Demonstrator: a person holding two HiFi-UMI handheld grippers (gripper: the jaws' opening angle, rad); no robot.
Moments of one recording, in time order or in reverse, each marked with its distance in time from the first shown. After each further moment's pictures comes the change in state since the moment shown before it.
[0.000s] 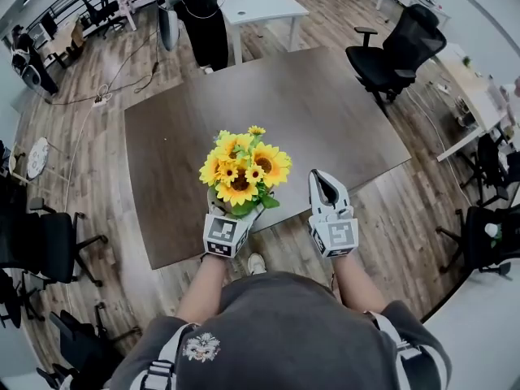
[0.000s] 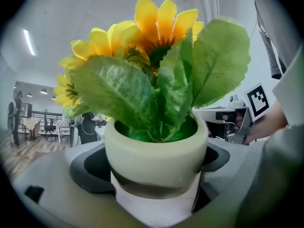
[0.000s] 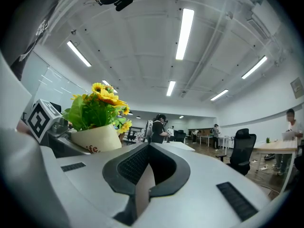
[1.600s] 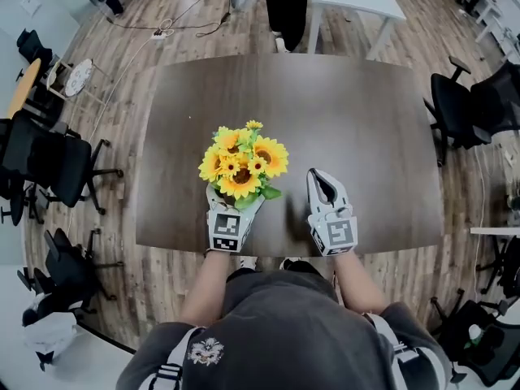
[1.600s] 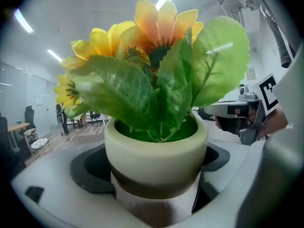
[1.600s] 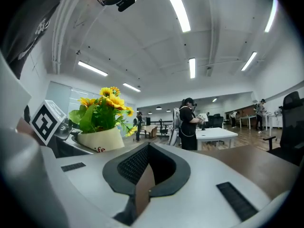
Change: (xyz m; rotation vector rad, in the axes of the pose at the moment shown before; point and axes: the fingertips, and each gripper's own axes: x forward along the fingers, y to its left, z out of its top) left arm 0.090 0.121 -0.073 -0.061 0.260 0.488; right arm 0.200 -0.024 -0.089 0.121 0.068 0.457
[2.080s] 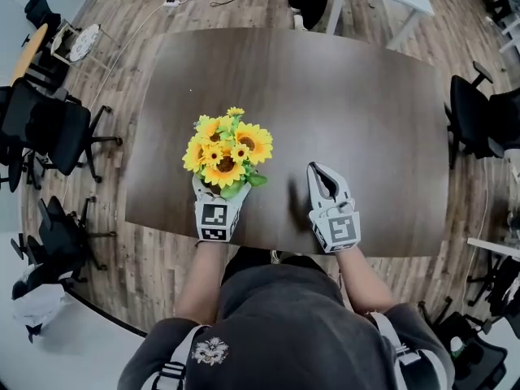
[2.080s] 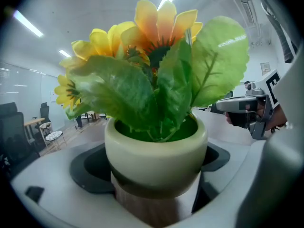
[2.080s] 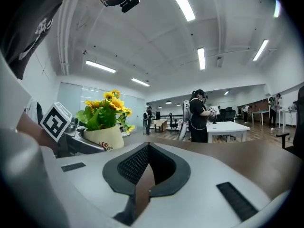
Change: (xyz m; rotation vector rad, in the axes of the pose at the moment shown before) left arm 0.006 0.032 -0.048 -0.041 0.056 0.166; right arm 0.019 -0.005 -0.040 -0.015 0.063 0.149
